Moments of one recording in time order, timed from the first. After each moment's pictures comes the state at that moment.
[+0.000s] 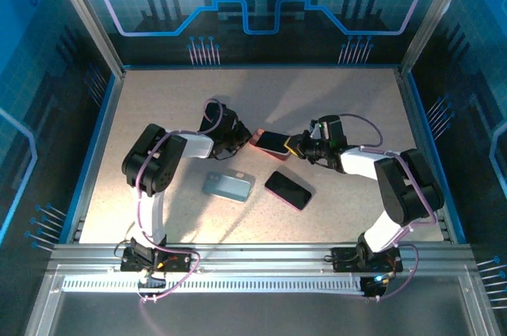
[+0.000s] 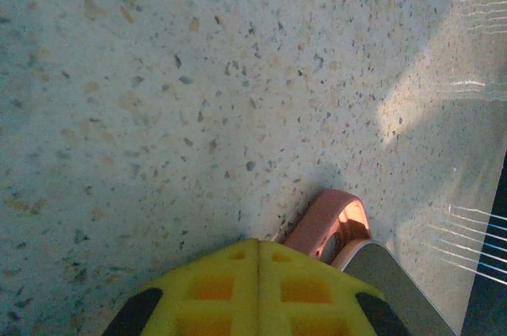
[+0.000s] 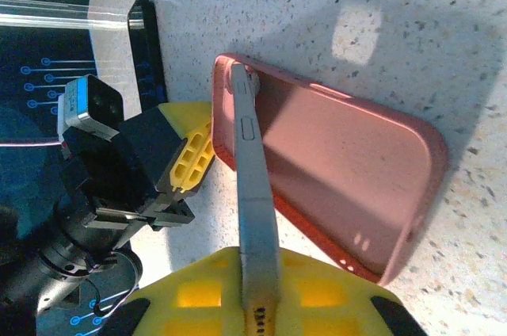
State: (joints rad) left arm -0.41 2.01 1.04 0.22 0.23 -1.14; right arm 0.31 1.65 0.73 0.23 -0.52 1.03
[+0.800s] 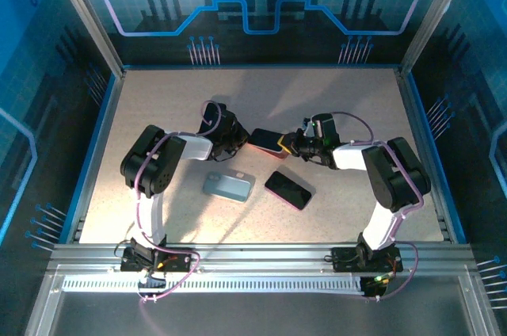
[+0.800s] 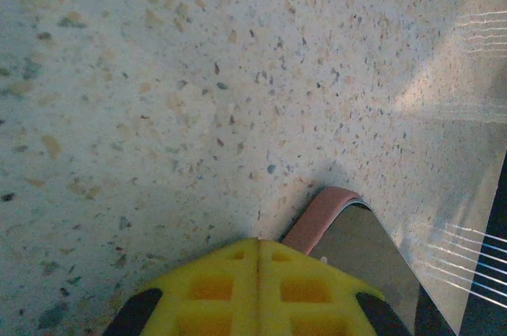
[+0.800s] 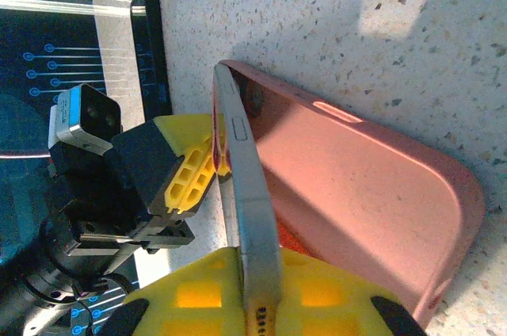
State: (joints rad) left arm -0.41 2.00 1.01 0.25 0.19 -1.19; right arm 0.34 1.78 0.78 0.33 -0.55 1.02
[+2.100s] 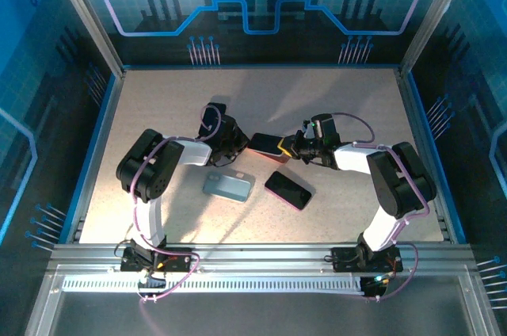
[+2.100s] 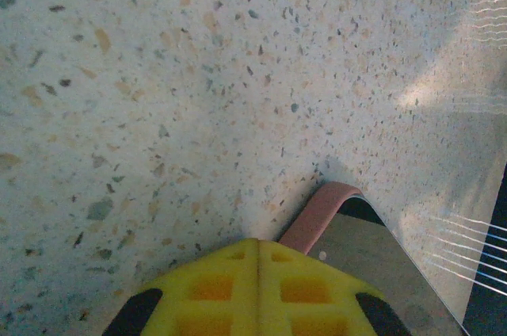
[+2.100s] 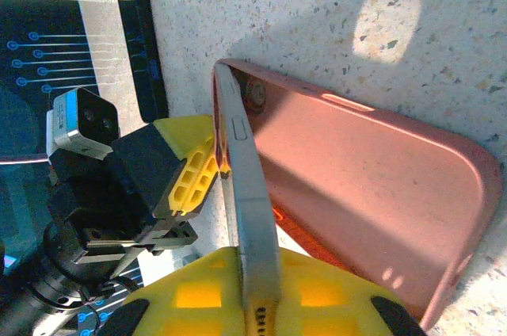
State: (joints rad) left arm -0.44 1.94 0.94 0.25 0.17 -1.21; right arm 0.35 1.72 0.78 0.21 -0.55 1.03
